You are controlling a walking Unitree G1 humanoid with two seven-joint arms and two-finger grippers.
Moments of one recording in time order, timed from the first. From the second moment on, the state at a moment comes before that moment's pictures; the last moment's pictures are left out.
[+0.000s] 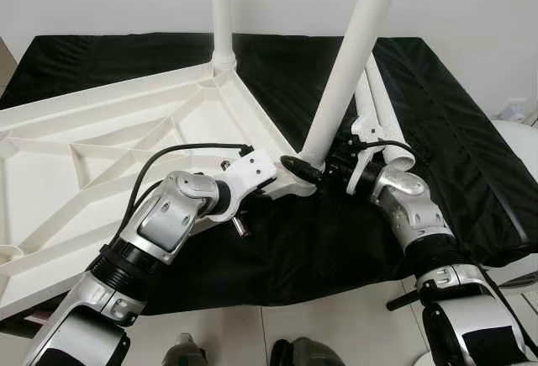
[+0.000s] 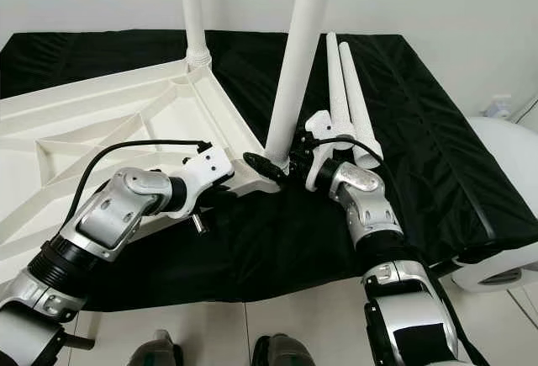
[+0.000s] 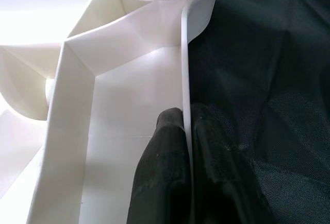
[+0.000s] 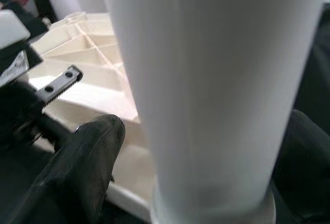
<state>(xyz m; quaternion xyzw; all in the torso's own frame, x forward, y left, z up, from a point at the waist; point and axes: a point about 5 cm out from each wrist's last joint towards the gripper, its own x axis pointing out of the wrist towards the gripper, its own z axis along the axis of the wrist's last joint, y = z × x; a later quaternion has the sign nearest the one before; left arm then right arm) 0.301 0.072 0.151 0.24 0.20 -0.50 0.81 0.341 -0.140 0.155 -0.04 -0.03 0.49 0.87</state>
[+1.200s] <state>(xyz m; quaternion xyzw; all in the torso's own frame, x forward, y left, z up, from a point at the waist) 0.300 0.071 0.149 0.25 0.20 -0.50 0.80 0.350 -0.149 0.165 -0.06 -0.04 0.50 0.87</state>
